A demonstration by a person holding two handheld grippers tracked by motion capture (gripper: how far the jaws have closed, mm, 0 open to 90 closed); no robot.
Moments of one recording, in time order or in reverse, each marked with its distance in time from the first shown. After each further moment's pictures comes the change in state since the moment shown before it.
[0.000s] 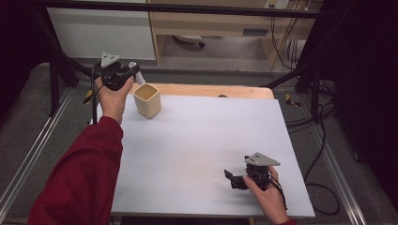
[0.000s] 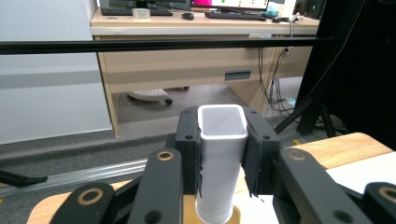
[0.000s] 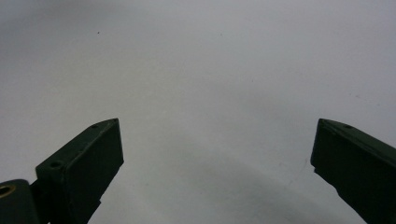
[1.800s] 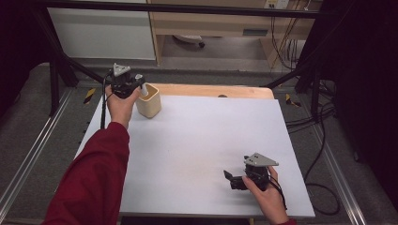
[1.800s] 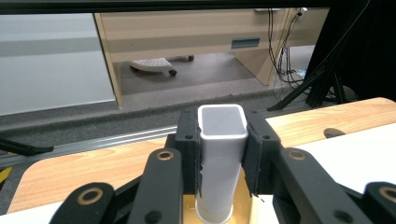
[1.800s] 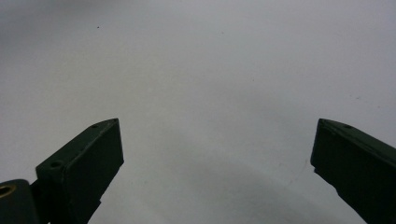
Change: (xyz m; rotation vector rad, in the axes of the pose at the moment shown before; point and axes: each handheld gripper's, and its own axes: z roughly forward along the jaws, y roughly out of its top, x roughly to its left) left arm -0.002 -0.040 0.027 0.117 0.018 0.001; right arm 0.002 0.000 0.001 0.010 -0.006 -0.024
